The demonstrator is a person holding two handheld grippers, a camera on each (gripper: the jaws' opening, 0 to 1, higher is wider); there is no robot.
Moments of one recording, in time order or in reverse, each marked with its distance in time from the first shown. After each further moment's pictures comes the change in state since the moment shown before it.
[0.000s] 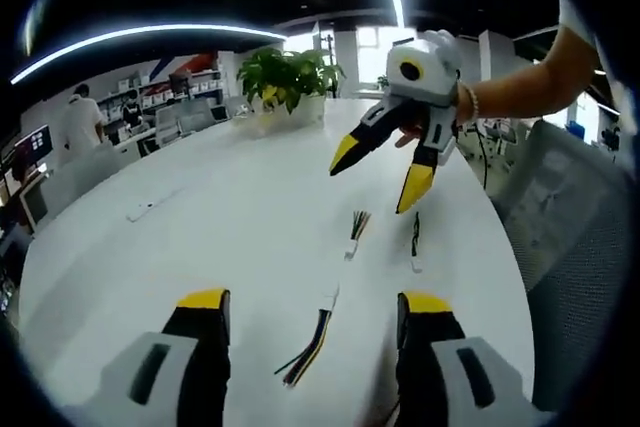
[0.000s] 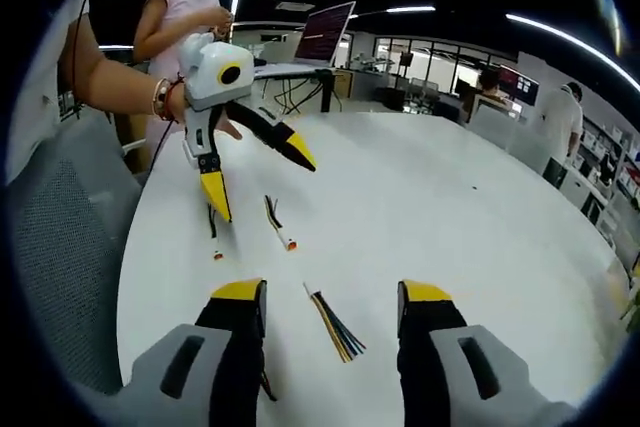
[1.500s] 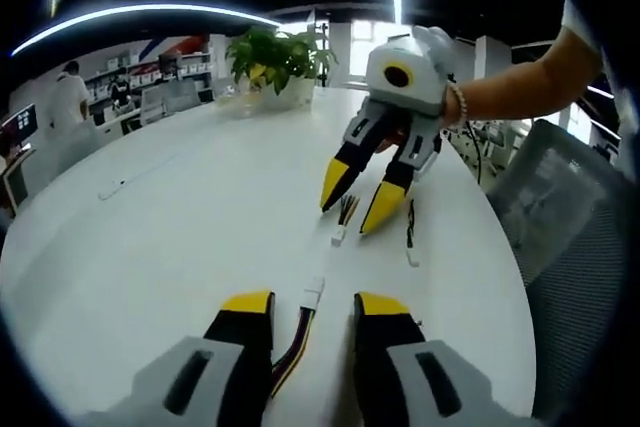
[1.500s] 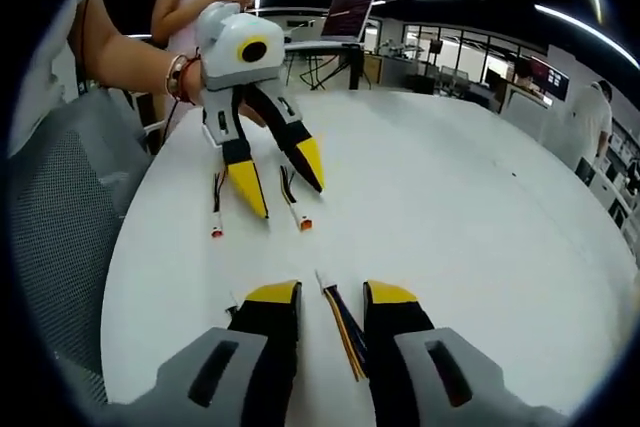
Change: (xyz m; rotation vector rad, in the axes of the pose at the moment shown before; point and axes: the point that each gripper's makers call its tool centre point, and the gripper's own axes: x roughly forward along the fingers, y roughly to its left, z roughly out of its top) left arm 0.024 -0.013 -0.018 -0.049 0.052 -0.089; right arm 0.035 0.011 -0.026 -0.031 0.072 0.122
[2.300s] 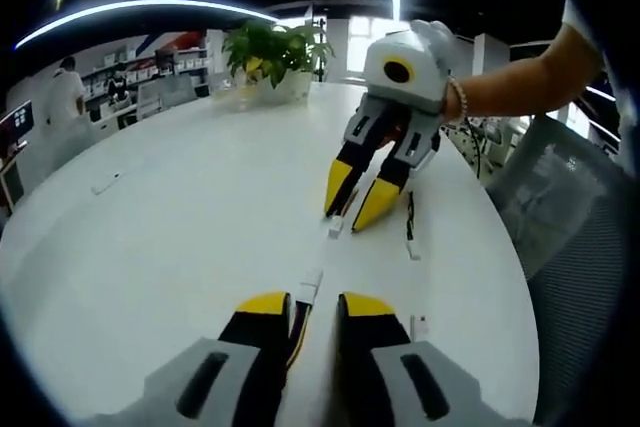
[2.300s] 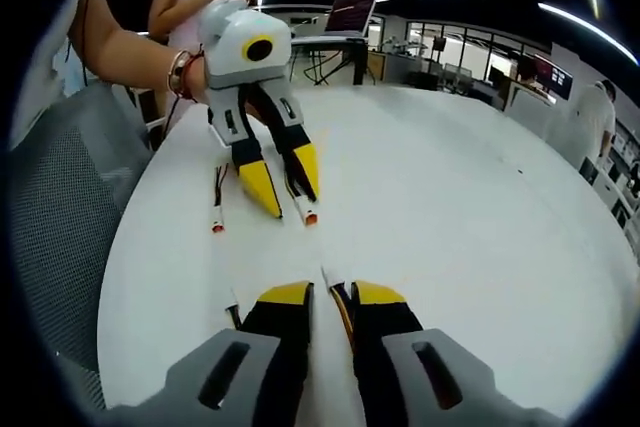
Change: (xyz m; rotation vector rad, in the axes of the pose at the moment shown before) left arm 0.006 -0.001 -0.006 -0.007 0.014 -0.015; right arm 0.006 0.004 -0.004 -0.004 0.010 0.011
